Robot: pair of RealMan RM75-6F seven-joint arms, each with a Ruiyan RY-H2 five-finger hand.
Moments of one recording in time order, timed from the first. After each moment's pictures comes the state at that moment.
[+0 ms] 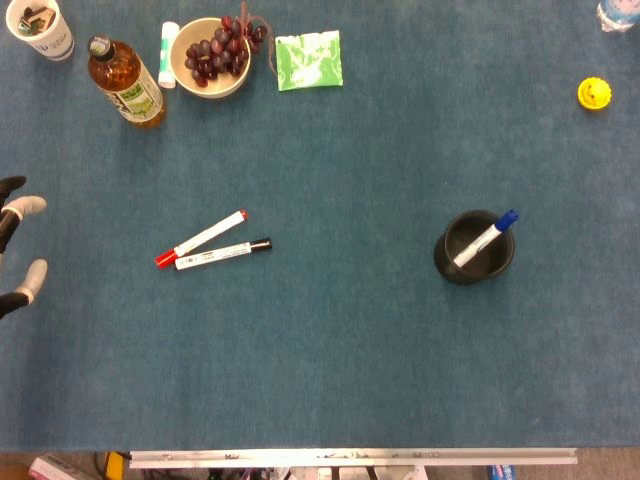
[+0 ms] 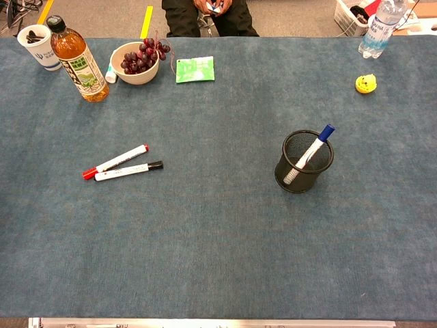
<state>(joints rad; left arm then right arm) -0.11 -1.05 -0.01 -1.83 1.55 1.46 0.18 0.08 -0.98 0.04 -1.73 -1.53 1.44 0.21</state>
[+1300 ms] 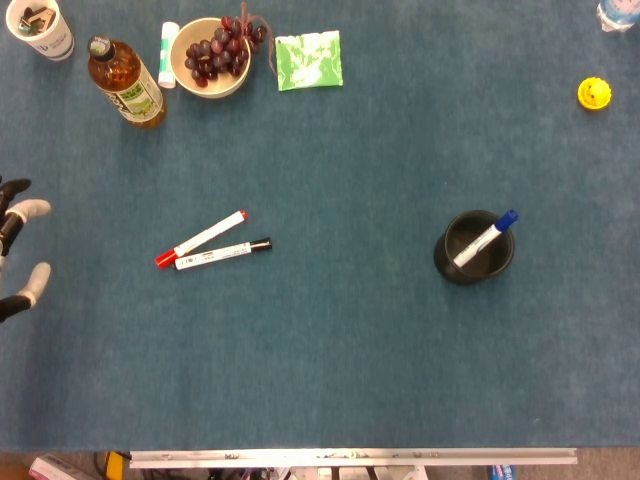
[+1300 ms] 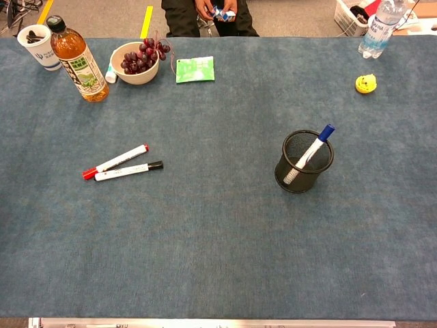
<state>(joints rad) -0.11 -1.03 0.00 -1.84 1.56 1.46 0.17 0.13 -1.10 0.01 -1.62 -1.53 1.31 0.59</state>
